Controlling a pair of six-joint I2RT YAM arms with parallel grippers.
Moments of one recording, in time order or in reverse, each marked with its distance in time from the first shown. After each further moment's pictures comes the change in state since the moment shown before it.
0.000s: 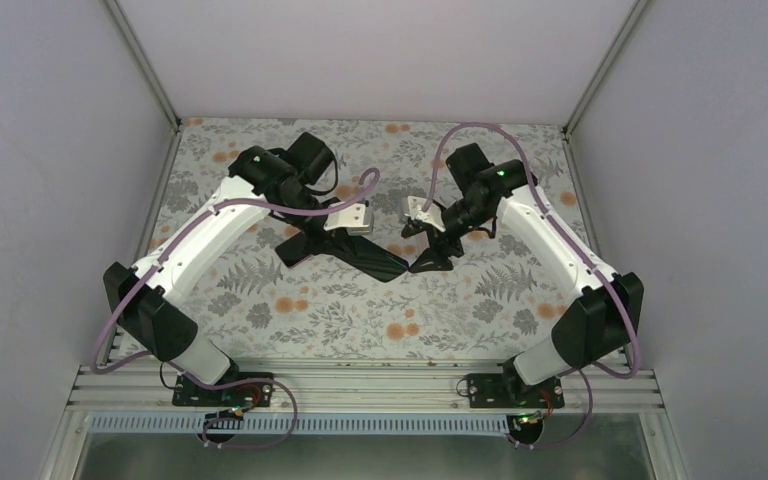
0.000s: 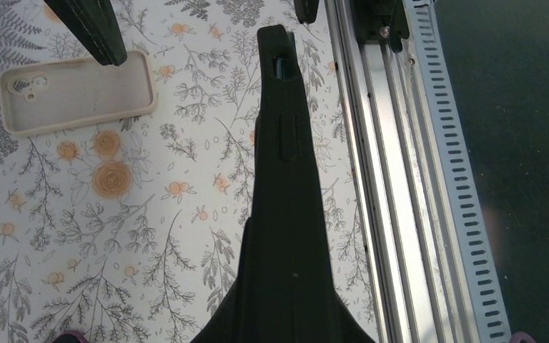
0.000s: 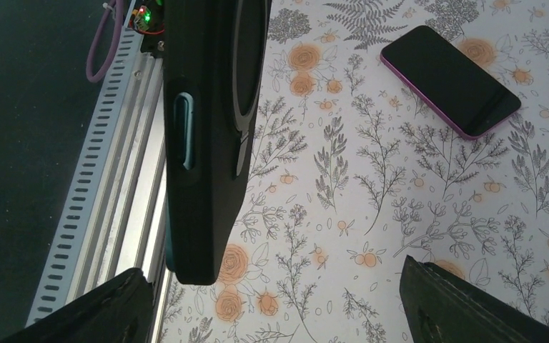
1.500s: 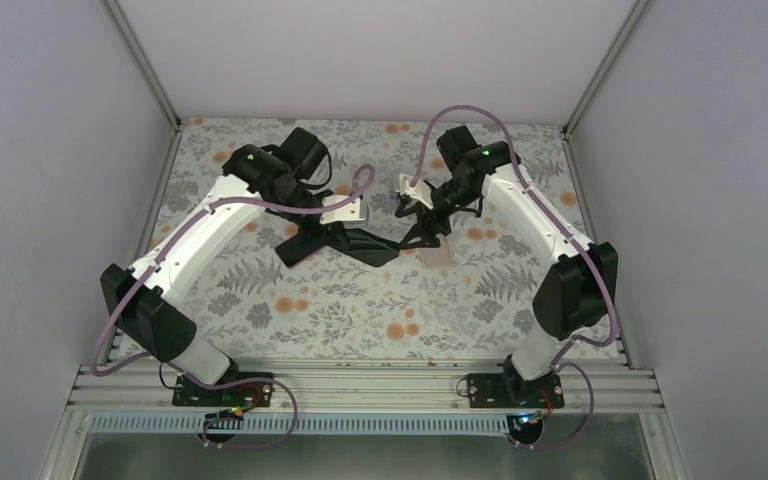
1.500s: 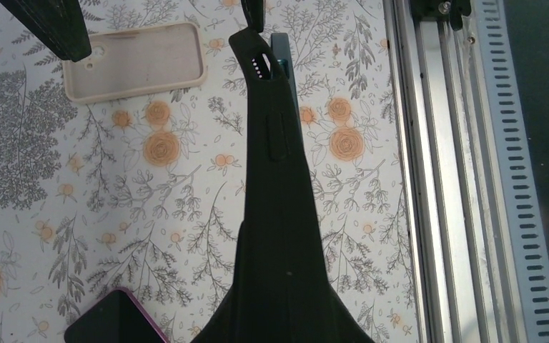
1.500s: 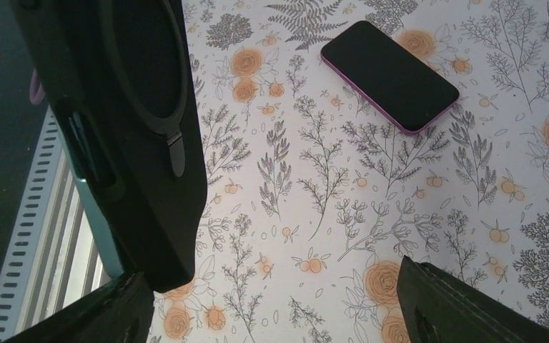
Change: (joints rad) left arm 0.028 -0.010 -0.008 0.043 -0.080 -0.004; right arm -0.033 0.178 0.145 0.059 0.020 0.069
